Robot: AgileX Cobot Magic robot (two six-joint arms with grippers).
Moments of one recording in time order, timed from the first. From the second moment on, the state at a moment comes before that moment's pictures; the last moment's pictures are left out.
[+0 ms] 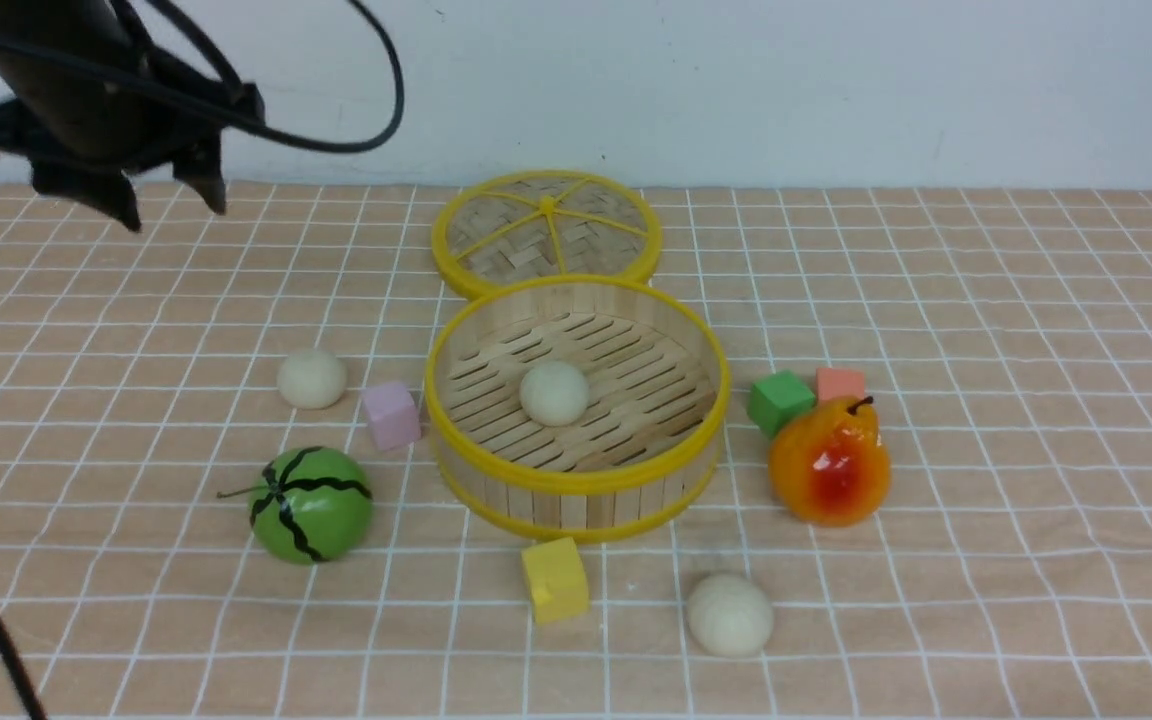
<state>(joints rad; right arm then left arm) -0.05 -0.01 0.02 -0.06 0.39 0.08 -0.10 1.90 -1.87 0.05 1.05 -0.30</state>
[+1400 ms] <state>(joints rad) -0.05 -0.01 0.02 -0.06 0.39 0.08 -0.13 2.16 -1.89 -0.08 0.90 -0.26</state>
